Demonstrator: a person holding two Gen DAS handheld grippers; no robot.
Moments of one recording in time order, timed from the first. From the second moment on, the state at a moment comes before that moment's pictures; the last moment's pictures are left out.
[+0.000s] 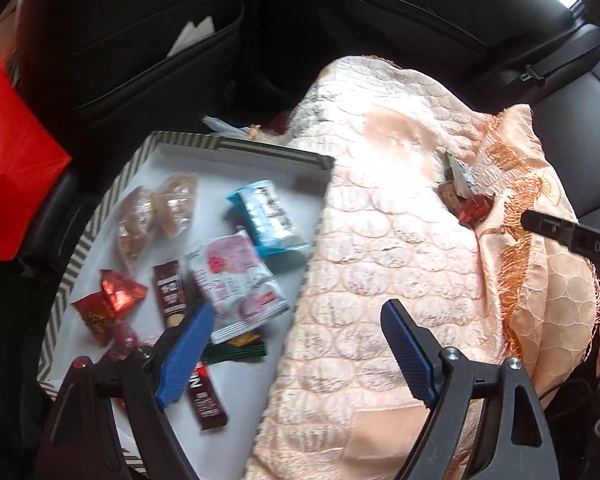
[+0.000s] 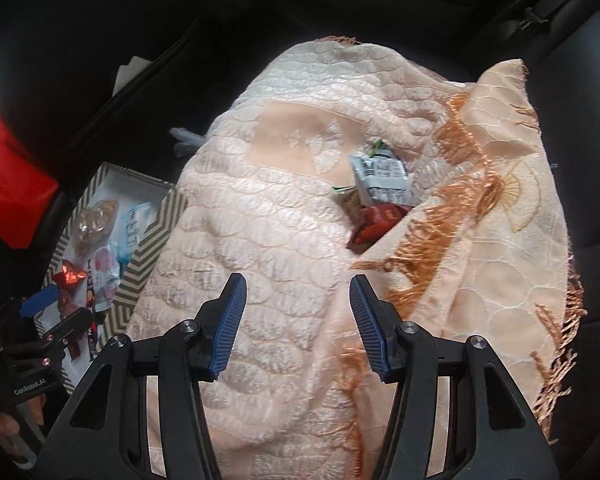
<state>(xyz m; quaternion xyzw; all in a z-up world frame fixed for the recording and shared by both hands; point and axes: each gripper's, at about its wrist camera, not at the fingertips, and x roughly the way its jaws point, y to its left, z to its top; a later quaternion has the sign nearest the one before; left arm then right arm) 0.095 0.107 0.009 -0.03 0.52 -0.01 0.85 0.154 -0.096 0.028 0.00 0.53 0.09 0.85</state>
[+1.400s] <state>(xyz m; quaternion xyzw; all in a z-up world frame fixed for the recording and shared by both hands) 0.155 0.033 -0.044 -0.03 0.59 -0.04 0.81 0.314 -0.143 -0.082 0.04 0.63 0.07 0.77</state>
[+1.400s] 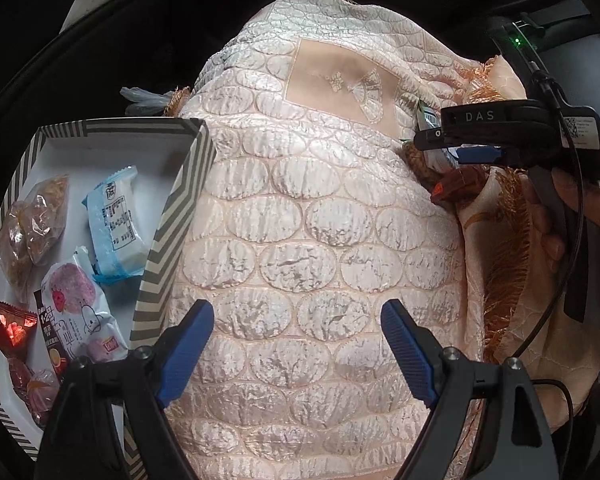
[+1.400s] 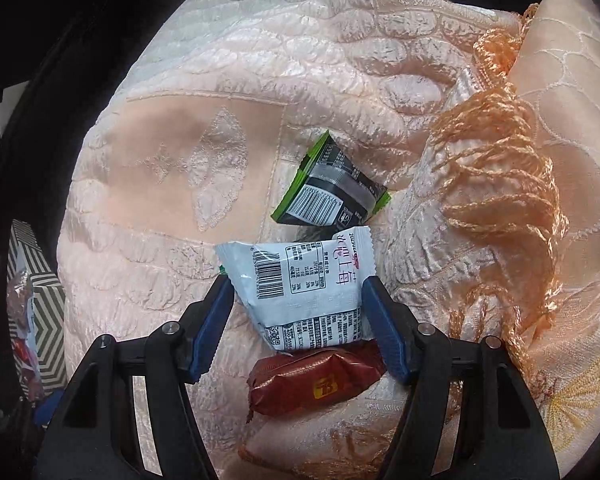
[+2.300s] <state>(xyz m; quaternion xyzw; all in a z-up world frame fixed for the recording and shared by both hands) 0.229 -0.059 -0.047 0.03 0.54 -0.11 0.83 0.245 -0.196 0.005 0.18 0.51 0.09 0.84</state>
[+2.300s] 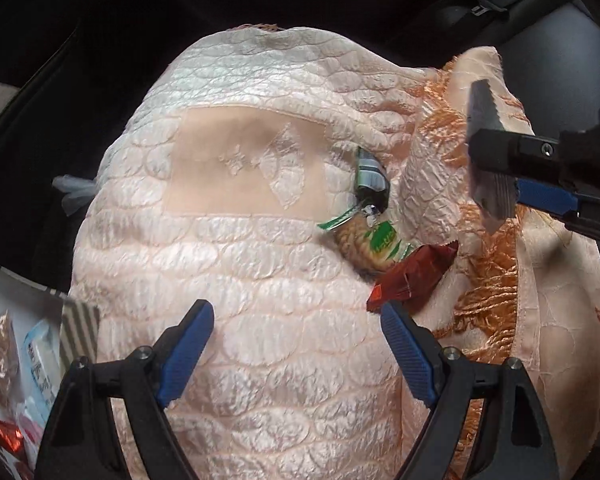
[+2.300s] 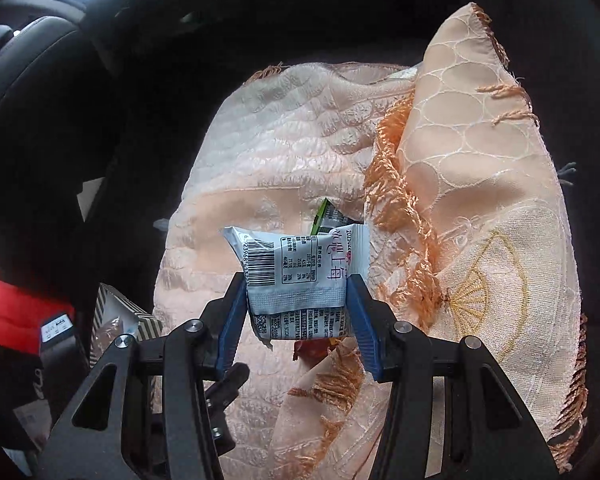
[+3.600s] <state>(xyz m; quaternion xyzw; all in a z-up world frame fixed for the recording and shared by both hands) 0.220 -0.067 -0.049 0.01 0.53 -0.22 0.82 0.249 -0.207 0.009 0.22 0.49 0.10 0.84</state>
